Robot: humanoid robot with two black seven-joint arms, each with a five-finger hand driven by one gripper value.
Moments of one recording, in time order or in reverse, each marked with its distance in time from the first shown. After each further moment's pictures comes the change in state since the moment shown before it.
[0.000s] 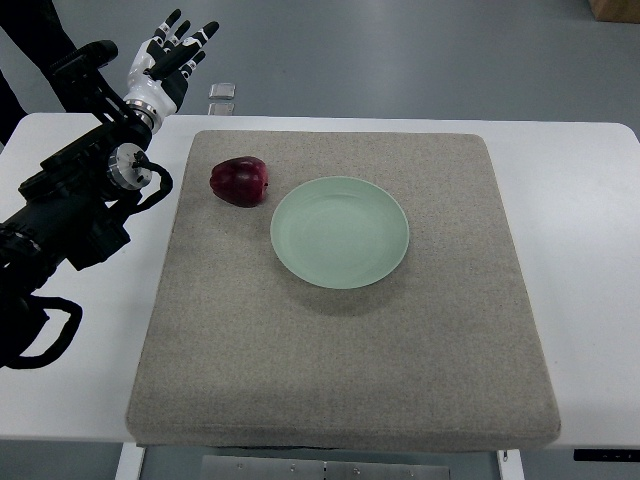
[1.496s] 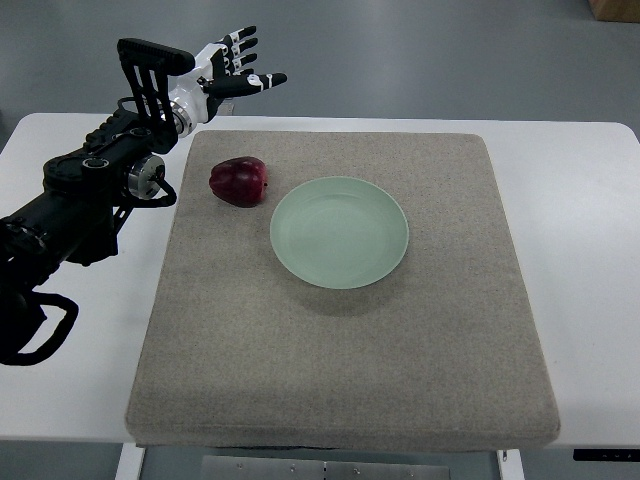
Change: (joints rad) left arm -0.024 0.001 0.116 -0.063 0.517 -0.016 0.002; right arm 0.001 0.000 0.000 0.000 0.000 0.000 0.000
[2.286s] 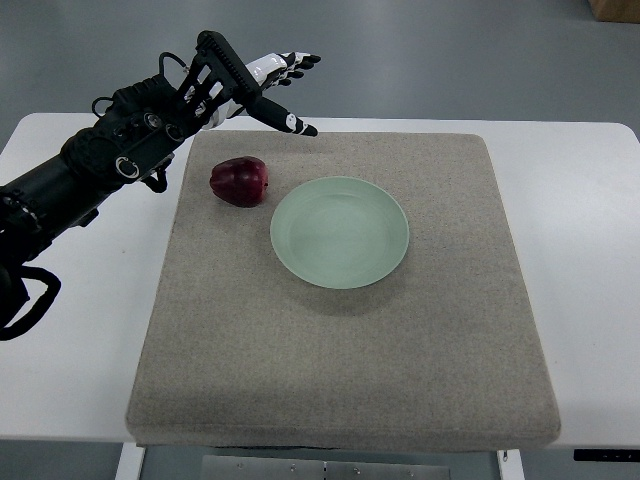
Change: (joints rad) left arm -0.112 0.036 0.231 -0.089 0.448 0.002 -0.003; right arm 0.000 0.000 0.000 0.000 0.000 0.000 0.000
